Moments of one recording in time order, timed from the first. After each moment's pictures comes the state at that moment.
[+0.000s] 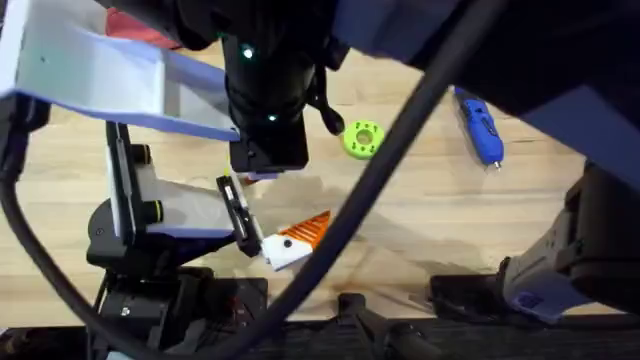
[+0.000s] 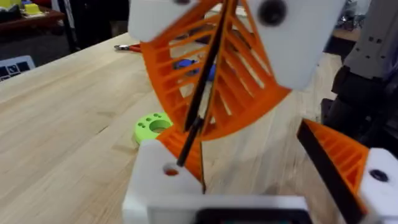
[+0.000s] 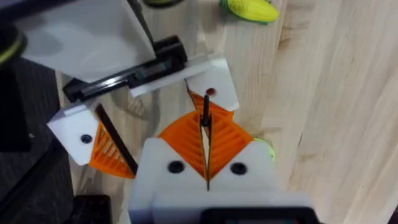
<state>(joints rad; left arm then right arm) -0.06 0.01 0.01 -0.12 1.09 0.02 1.09 1.95 2.16 -1.53 -0.01 -0.58</state>
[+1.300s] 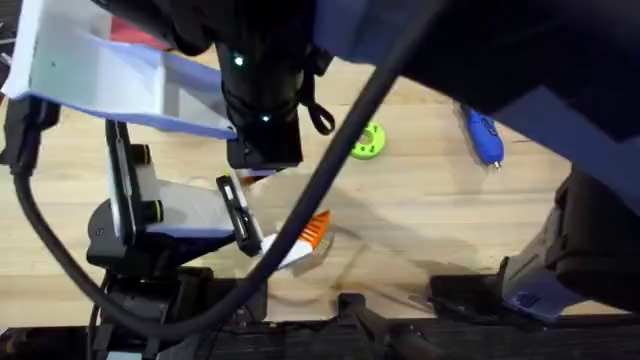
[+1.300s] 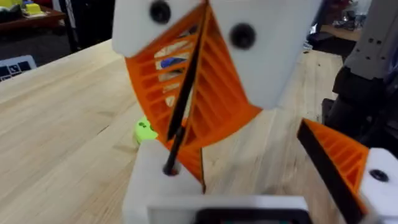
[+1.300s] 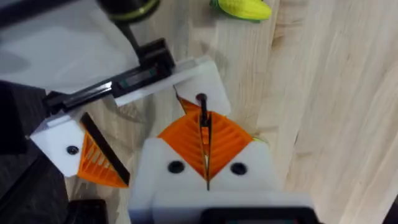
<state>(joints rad) -0.06 0.01 0.01 -0.12 1.09 0.01 1.09 1.97 2.16 -1.51 0.03 -0.56</state>
